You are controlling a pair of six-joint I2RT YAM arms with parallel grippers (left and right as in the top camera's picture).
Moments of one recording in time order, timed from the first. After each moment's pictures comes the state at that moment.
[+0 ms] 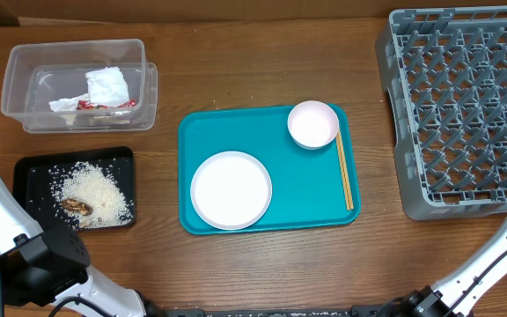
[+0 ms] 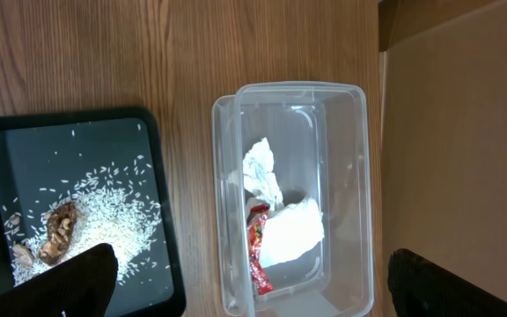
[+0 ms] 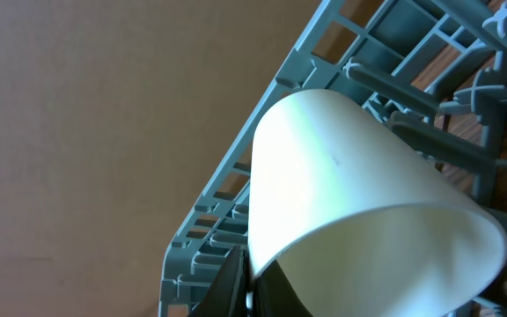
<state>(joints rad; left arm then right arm) 0.54 1.88 2.28 -1.38 -0.12 -1.07 -0.83 2.74 2.61 -0.52 -1.04 0.53</state>
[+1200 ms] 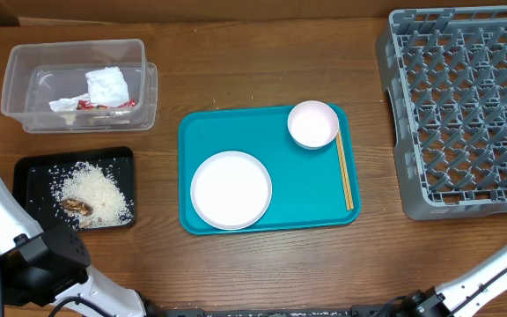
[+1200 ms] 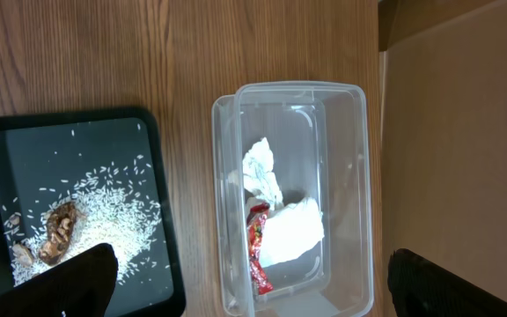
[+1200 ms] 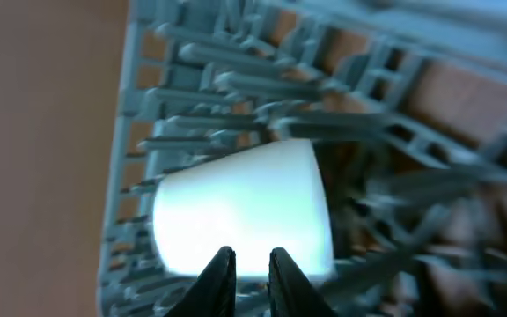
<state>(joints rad) 0.54 1.88 2.28 -1.38 -0.12 -1.07 -0.95 2.66 2.61 -0.89 -0.76 0.47</state>
